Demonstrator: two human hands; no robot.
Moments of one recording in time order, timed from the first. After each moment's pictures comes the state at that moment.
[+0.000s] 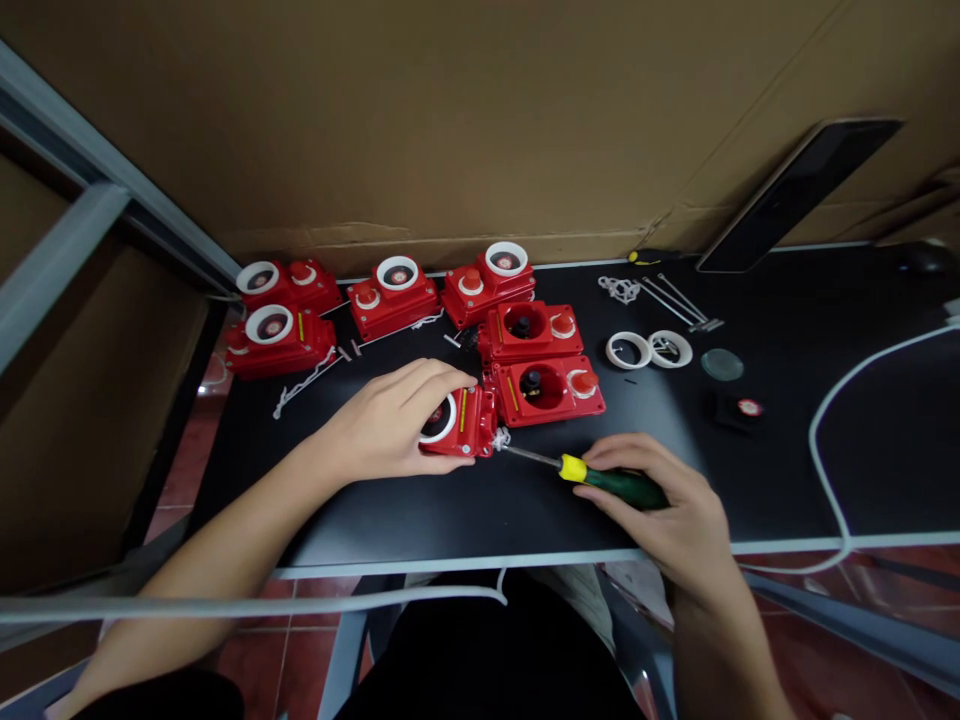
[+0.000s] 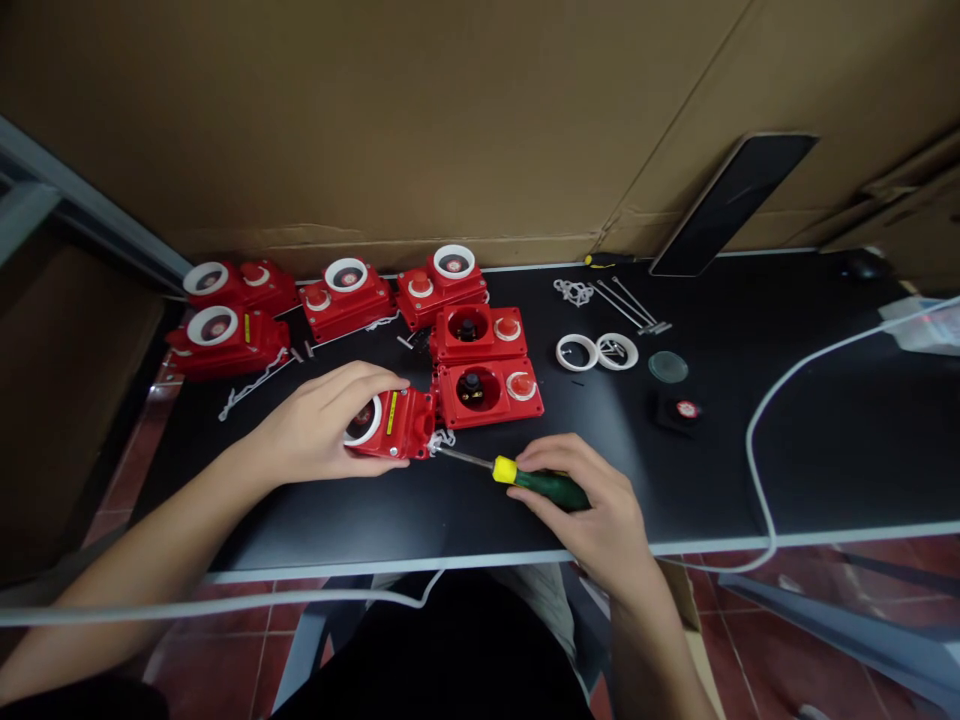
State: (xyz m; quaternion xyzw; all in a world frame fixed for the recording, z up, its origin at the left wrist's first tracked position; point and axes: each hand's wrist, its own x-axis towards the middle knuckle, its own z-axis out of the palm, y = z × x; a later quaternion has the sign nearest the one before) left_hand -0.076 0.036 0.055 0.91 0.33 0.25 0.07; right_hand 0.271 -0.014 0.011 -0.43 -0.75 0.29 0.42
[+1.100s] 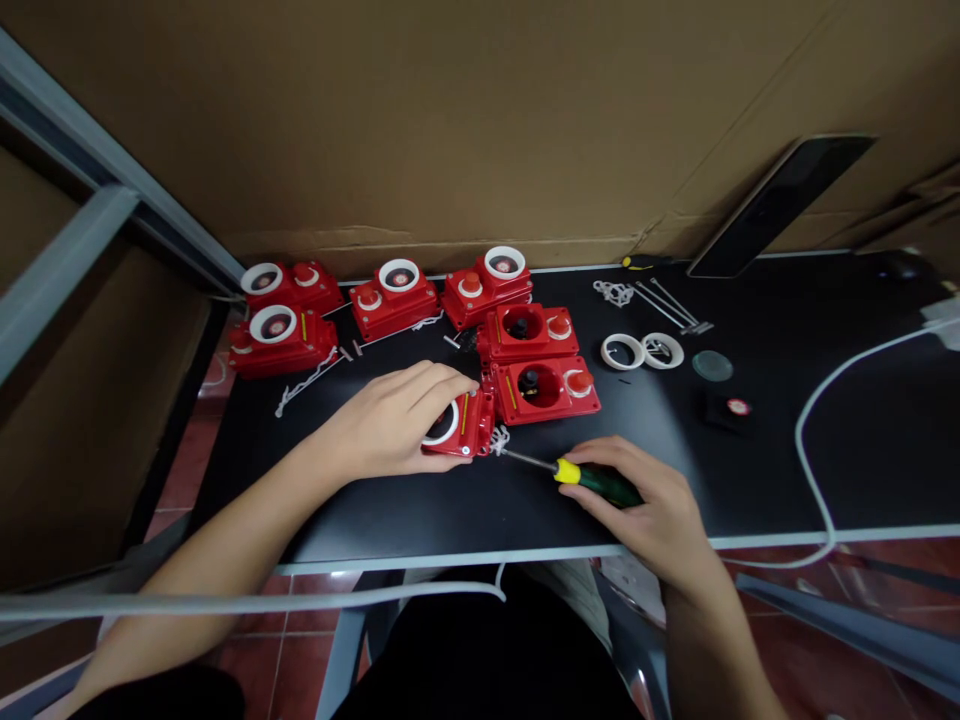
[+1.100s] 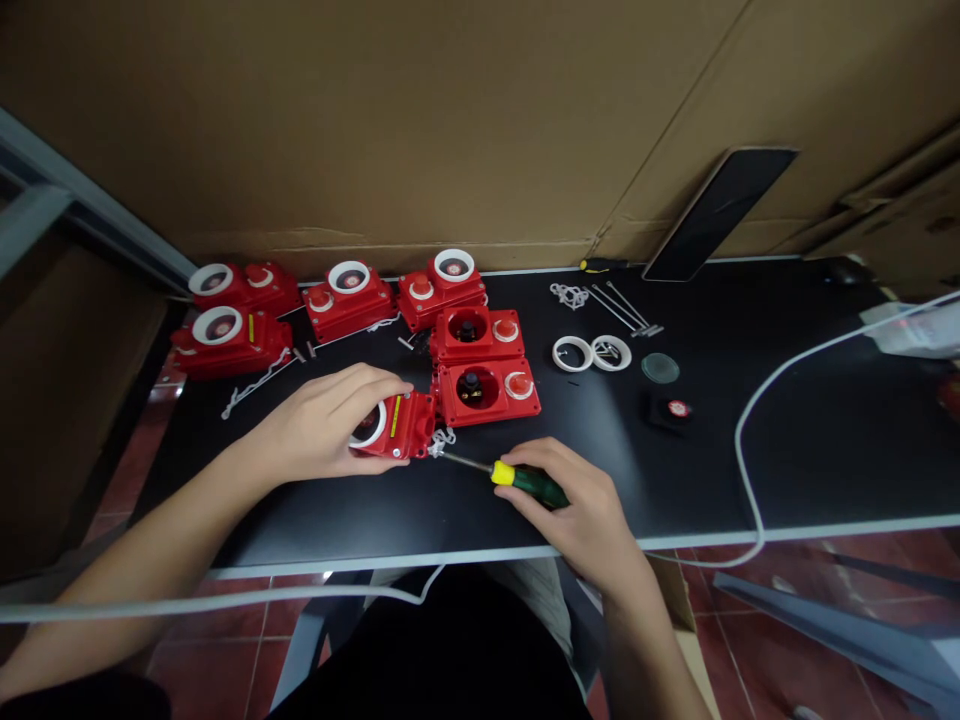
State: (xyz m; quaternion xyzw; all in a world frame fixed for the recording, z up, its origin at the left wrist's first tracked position) left_hand -0.077 0.033 0.058 0.92 0.32 0.21 0.04; right_hand 0.267 -0.015 0.013 -0.42 -0.78 0.27 0.36
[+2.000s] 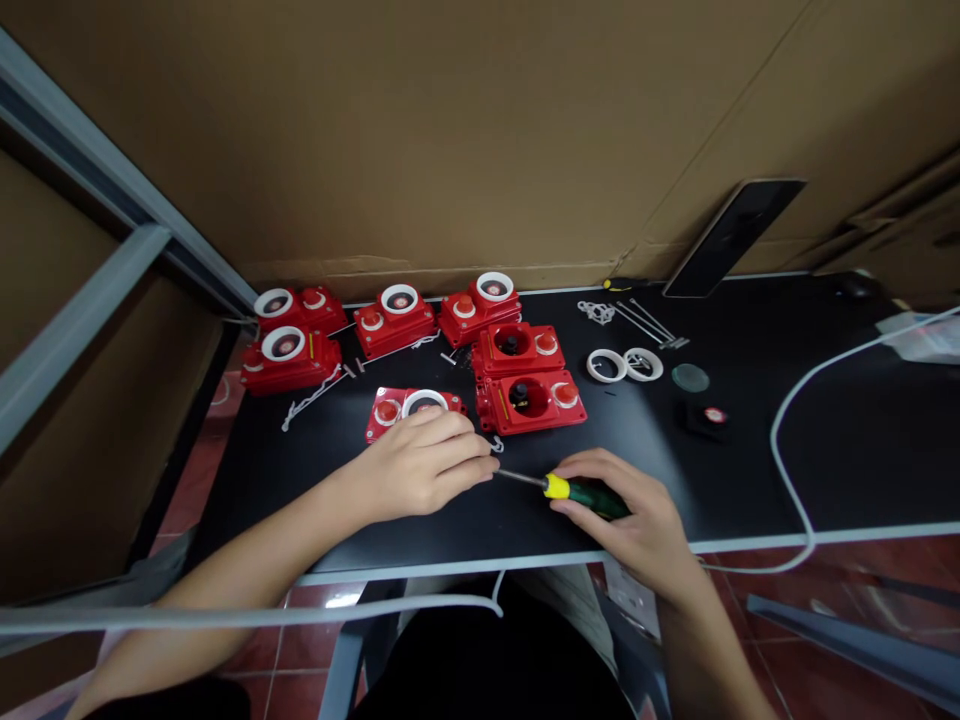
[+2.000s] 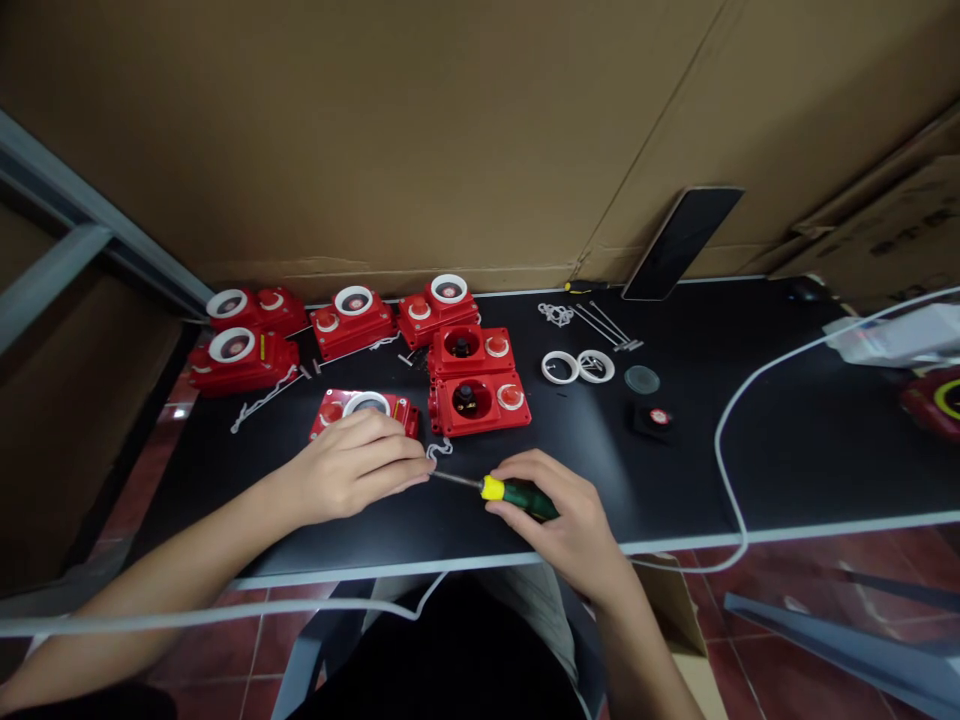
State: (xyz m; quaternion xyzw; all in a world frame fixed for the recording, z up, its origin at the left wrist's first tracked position) left_hand -0.049 0.015 0.055 0.93 0.22 0.29 -0.07; right_hand 0.259 -0.019 0.015 -0.39 -0.77 0.30 0.40
